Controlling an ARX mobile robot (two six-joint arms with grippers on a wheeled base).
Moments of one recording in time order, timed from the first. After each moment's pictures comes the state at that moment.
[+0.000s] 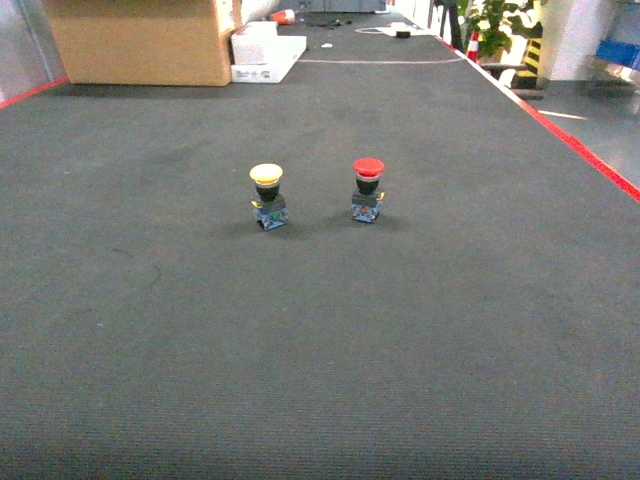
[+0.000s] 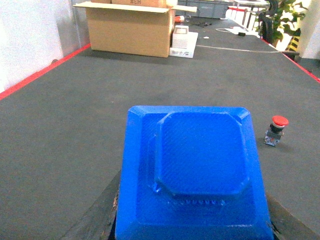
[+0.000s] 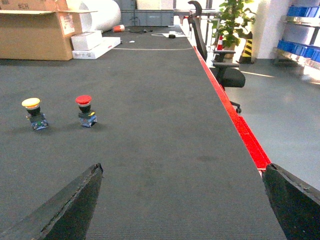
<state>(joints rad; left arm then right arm) -0.44 0.28 0.30 -0.10 -0.53 -0.07 0.00 0.01 0.01 0.00 0.00 0.00</state>
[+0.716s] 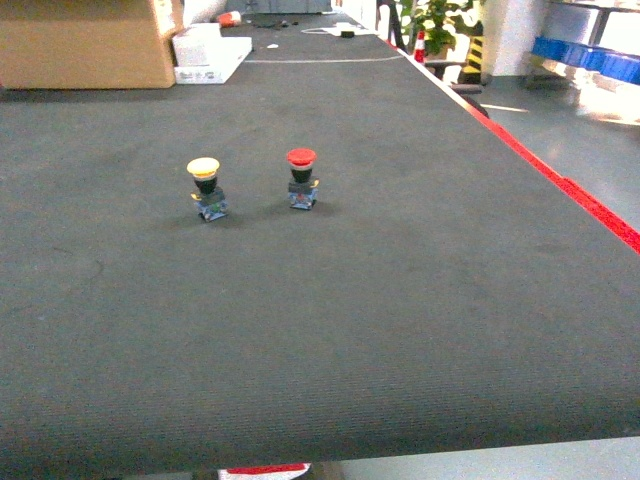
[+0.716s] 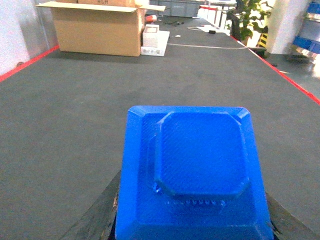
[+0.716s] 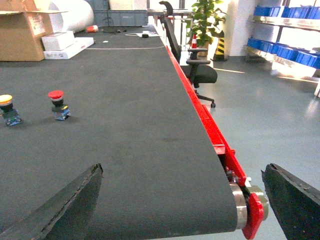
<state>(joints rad) -0.44 0.27 0.30 -0.10 -0.53 -0.07 0.00 0.01 0.01 0.00 0.00 0.00</state>
